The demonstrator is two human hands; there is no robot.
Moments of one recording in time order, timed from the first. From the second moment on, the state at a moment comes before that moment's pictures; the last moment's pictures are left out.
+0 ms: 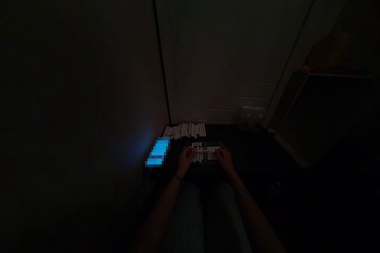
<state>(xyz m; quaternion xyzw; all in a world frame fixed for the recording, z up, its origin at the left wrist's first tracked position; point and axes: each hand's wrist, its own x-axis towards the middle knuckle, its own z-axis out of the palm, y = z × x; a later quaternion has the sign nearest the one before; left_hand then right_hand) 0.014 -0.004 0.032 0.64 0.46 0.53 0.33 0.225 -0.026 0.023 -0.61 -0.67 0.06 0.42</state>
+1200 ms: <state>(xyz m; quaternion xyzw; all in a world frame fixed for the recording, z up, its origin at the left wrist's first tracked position) 0.013 -0.002 0.028 0.64 0.46 0.53 0.31 0.227 -0.021 0.018 -0.61 -0.67 0.05 0.41</state>
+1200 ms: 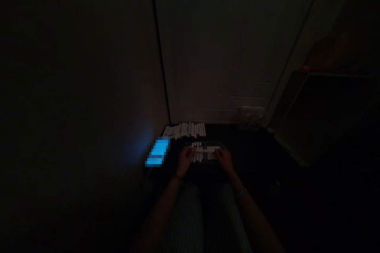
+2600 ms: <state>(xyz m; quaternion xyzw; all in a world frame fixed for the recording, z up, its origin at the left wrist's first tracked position) 0.015 -0.003 0.030 0.64 0.46 0.53 0.31 0.226 -0.022 0.016 -0.61 -0.68 0.02 0.40</state>
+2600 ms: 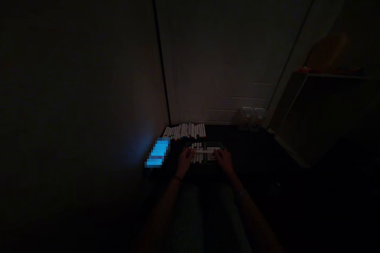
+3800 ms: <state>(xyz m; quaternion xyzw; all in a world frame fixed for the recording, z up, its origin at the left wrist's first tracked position) 0.013 -0.006 0.034 0.65 0.48 0.51 0.29 0.225 -0.025 0.022 -0.61 -0.69 0.04 0.40</state>
